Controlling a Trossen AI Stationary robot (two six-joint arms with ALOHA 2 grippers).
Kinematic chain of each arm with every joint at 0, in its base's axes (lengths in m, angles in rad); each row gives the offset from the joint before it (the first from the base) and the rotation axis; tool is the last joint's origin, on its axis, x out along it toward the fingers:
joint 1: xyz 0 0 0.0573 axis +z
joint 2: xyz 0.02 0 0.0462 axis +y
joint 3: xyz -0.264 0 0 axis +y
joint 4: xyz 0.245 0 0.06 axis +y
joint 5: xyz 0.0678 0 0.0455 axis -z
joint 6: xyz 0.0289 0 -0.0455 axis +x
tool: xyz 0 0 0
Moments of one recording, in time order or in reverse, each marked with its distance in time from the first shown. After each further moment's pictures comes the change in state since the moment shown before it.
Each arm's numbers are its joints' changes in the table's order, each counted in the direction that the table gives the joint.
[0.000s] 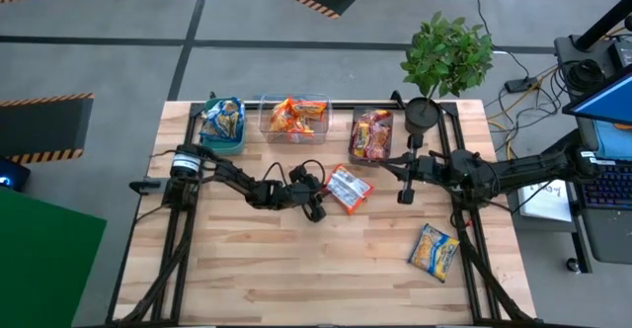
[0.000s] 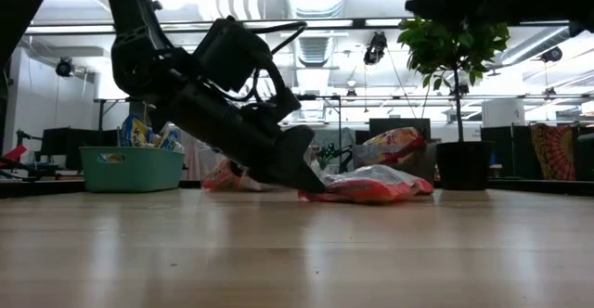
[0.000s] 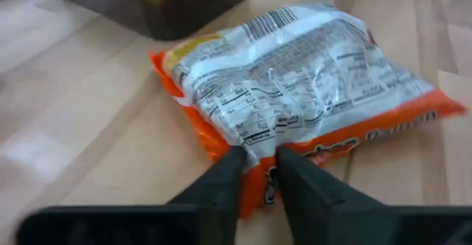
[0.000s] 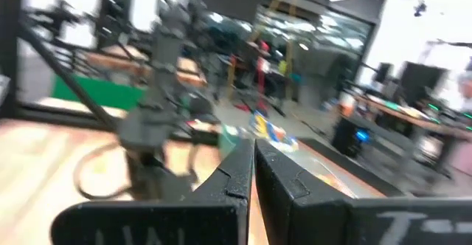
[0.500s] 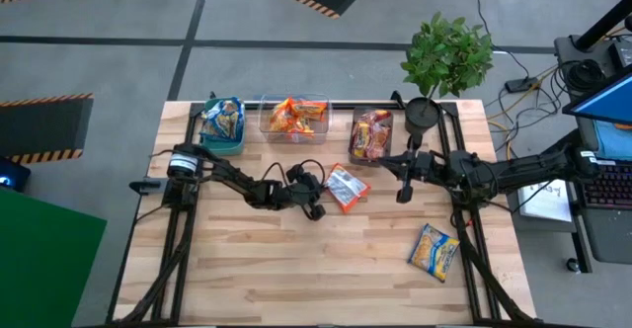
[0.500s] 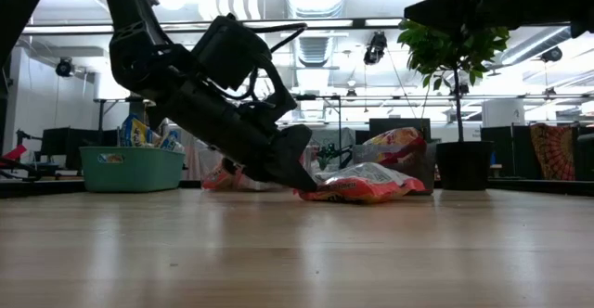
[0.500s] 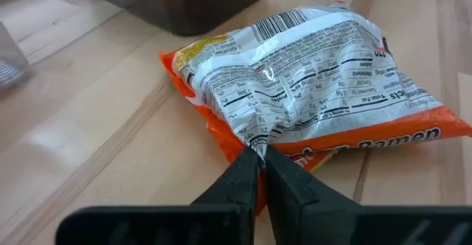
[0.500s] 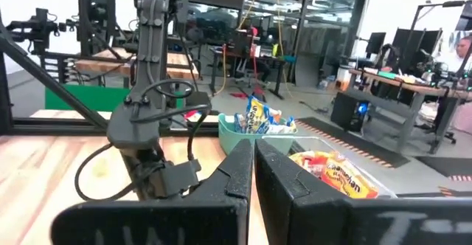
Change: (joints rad) left arm -0.001 -0.014 0.009 0.067 -0.044 -0.047; right arm 0.006 0.009 0.000 0.027 0.054 0.125
